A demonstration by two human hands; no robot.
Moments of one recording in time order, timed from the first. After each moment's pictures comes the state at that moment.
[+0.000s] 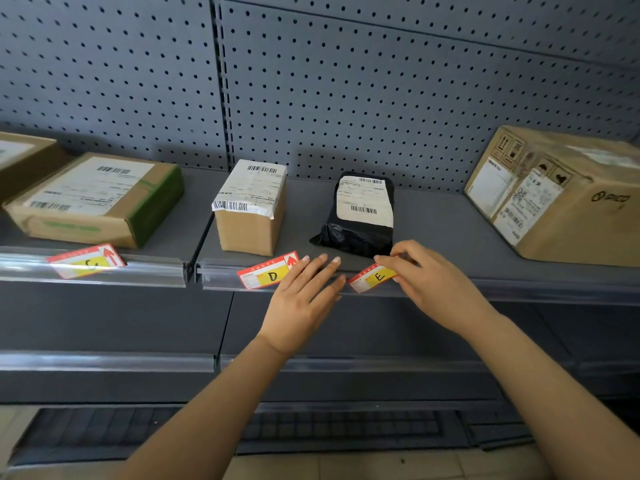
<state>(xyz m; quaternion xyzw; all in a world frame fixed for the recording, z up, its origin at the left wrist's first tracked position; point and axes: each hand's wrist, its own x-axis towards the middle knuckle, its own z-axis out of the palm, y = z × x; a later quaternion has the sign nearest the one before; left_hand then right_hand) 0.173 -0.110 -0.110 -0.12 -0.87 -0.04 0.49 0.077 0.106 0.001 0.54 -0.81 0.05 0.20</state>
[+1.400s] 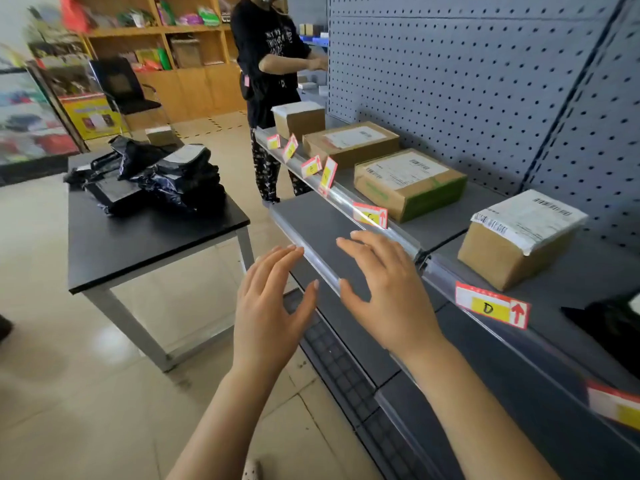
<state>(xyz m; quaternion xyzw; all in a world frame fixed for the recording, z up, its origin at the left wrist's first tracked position) 0.428 -0.093 -0.030 0.48 -0.72 0.00 0.50 0.251 -0.095 -0.003 0.77 -0.52 0.36 0.05</state>
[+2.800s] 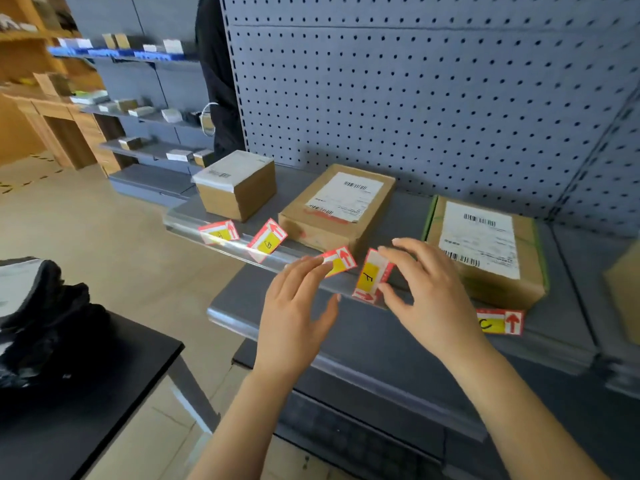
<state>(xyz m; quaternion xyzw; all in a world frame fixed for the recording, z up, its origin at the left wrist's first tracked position) 0.478 -0.486 -0.049 0.24 -0.86 -0.13 0.43 0.316 -0.364 -0.004 0.57 -0.75 0.25 0.20</state>
